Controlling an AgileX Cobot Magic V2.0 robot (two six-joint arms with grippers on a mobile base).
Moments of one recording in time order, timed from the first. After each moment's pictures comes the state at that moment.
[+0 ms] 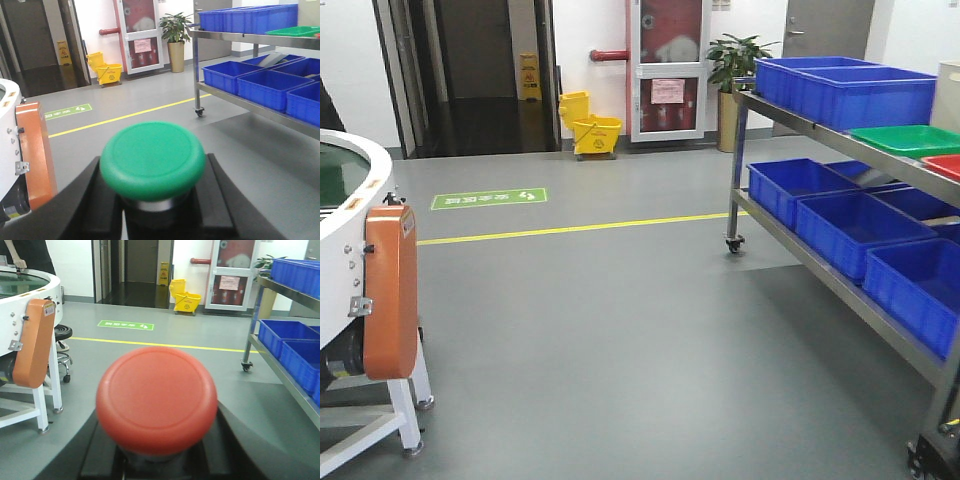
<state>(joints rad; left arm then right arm) -0.02 0.58 -0.30 0.90 -0.22 -0.84 0.13 0.62 -0.33 -0.78 -0.17 0.71</state>
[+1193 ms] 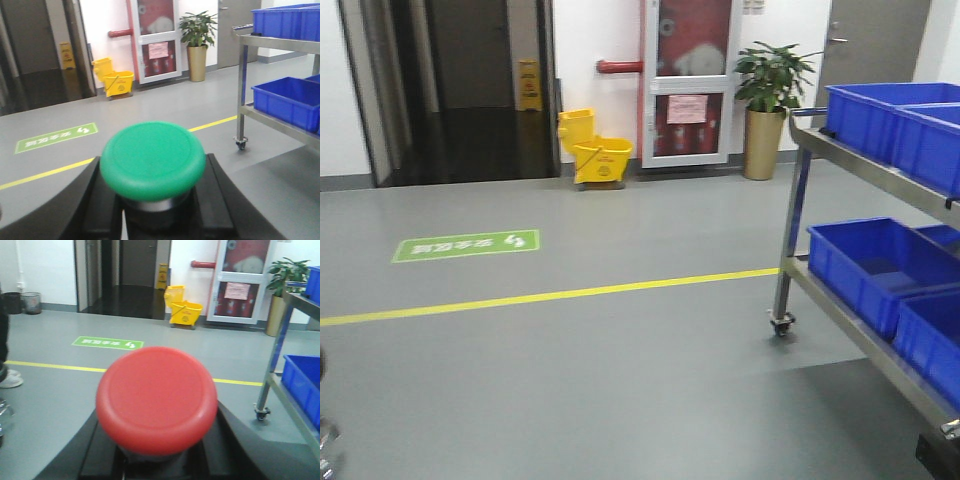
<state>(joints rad) -0.02 0.58 -0.30 0.90 -0.21 -0.84 0.13 0.62 -0.33 -0.78 -0.17 0.71</state>
